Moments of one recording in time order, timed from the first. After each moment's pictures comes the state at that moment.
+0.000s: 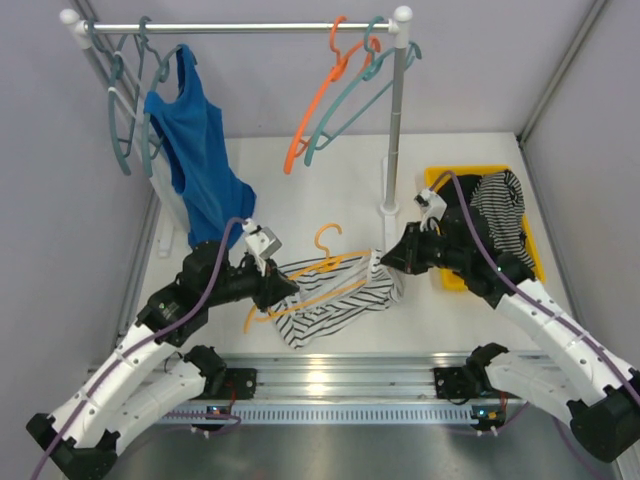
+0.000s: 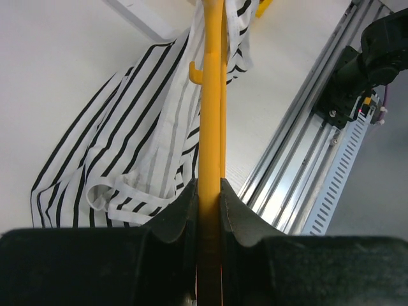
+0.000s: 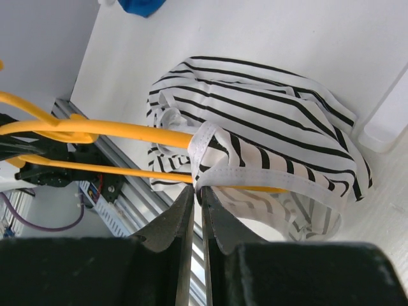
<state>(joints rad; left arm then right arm) -0.63 0.67 0.78 -0.53 0.44 -0.13 0.52 0.93 0.82 -0.42 -0.39 0.50</state>
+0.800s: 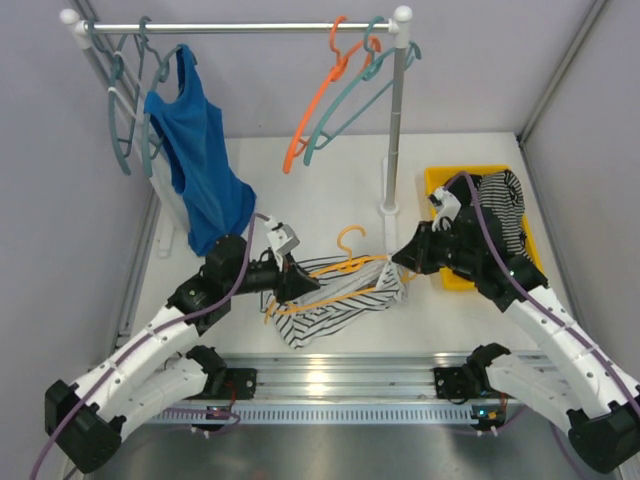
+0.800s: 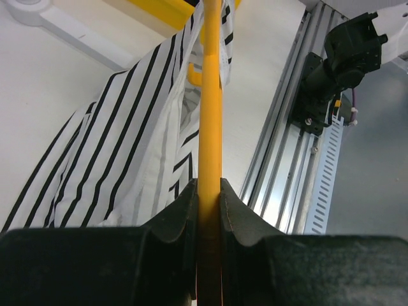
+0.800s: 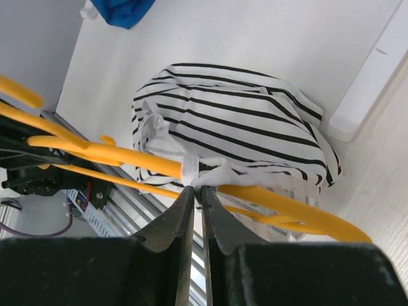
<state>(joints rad) -0.63 0.78 0.65 -0.20 0.61 -0.14 0.46 0.87 0.84 -0.50 -0.37 0.46</state>
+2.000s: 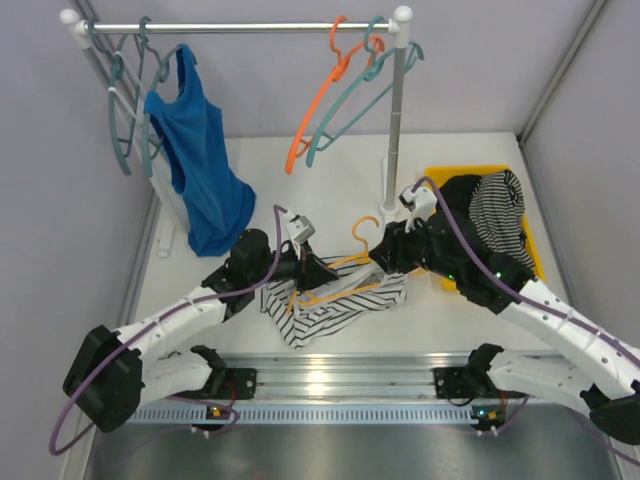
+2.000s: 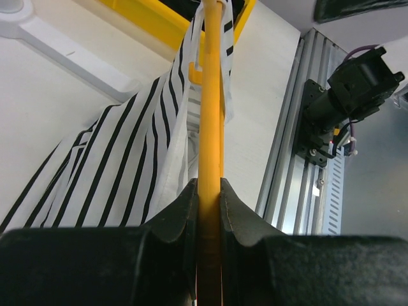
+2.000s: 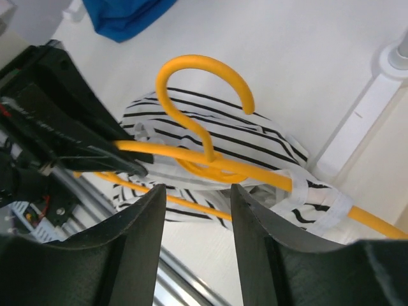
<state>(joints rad) -0.63 1.10 0.55 0.31 0.66 -0.28 0.79 0.91 0.97 -0.49 0.01 0.38</state>
